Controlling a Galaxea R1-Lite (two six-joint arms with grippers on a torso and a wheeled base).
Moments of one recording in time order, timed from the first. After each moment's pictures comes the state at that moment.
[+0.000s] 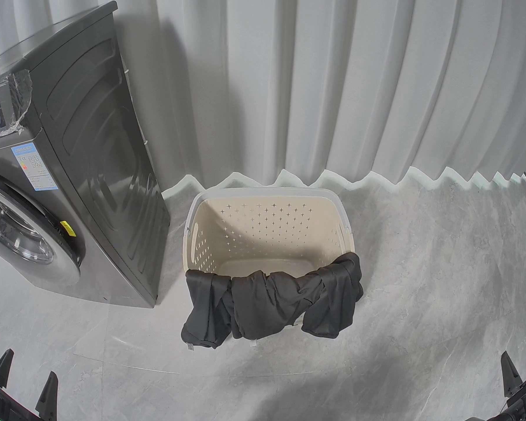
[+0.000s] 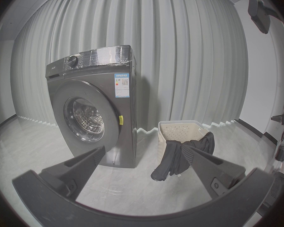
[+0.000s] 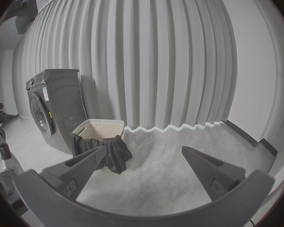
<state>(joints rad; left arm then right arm) 0.00 0.02 -0.02 0.00 0.00 -0.02 0.00 0.02 -0.02 0.00 0.02 -0.01</state>
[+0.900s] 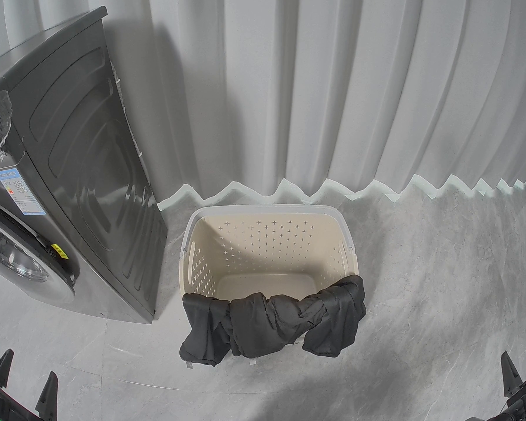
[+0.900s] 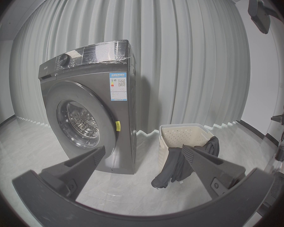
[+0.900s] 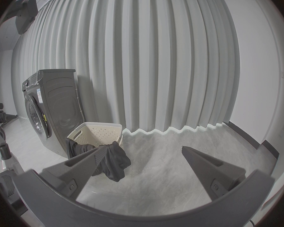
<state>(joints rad) 0.00 0.02 -0.02 0.00 0.00 -0.02 0.00 0.02 -0.02 0.00 0.02 -0.01</state>
